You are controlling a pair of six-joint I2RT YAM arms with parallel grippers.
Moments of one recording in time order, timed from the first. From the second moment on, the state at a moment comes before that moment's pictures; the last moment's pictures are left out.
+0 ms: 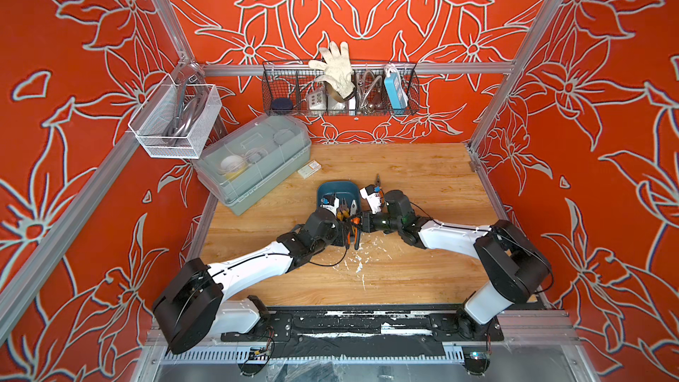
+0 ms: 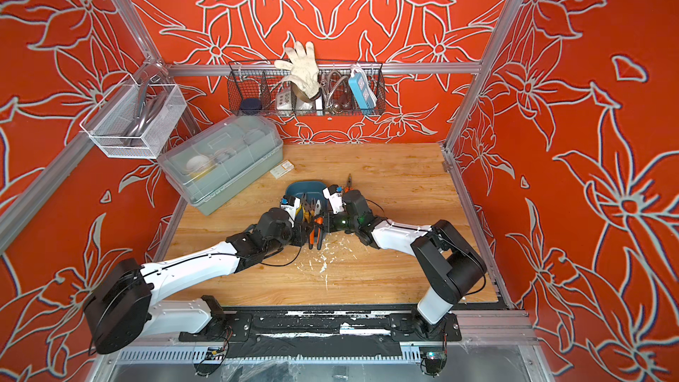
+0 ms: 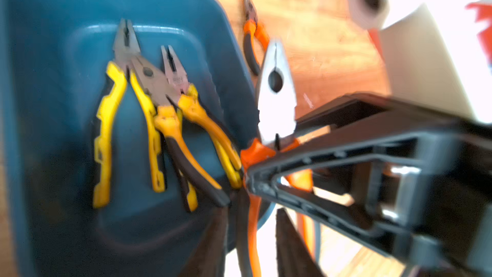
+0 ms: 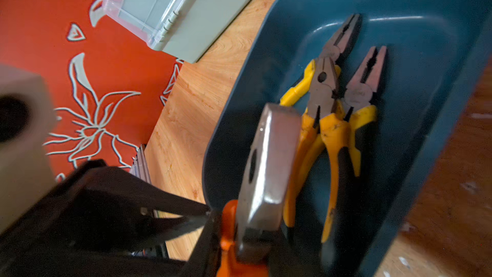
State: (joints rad) left arm -0.71 1.26 0.63 0.04 -0.06 -0.60; right arm 0.68 1.62 0.77 0.33 -0.52 0.59
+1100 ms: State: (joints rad) left arm -0.71 1.51 0.87 -0.19 -0.22 -0.70; right arm 0.52 1.17 0.61 -0.09 0.33 0.55
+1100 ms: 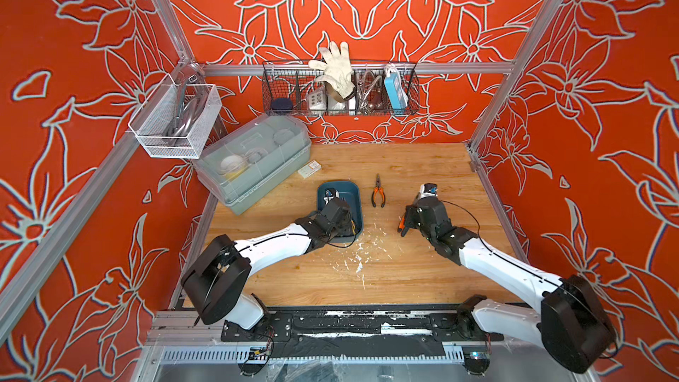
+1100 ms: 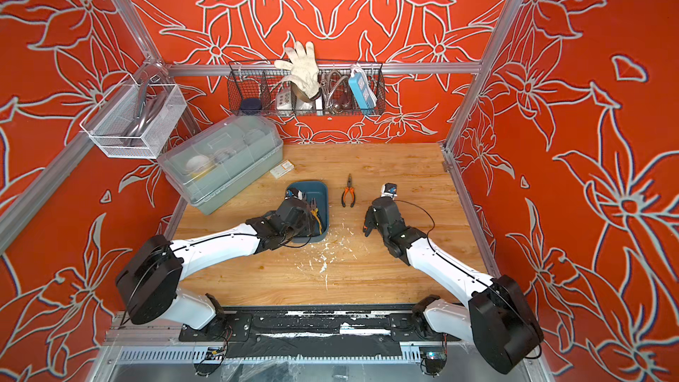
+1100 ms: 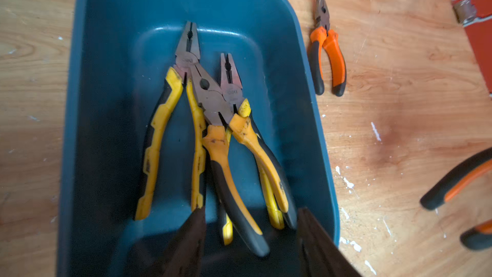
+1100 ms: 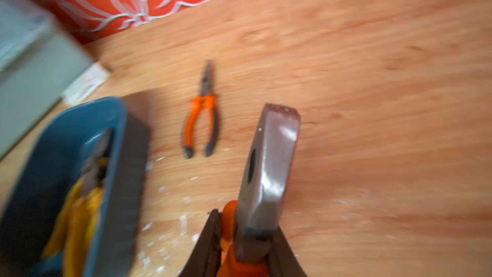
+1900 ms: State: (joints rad) left arm -0.71 1.50 0.90 -0.27 -0.21 -0.69; right arm 0.42 1.45 0.86 -0.25 0.11 0.39
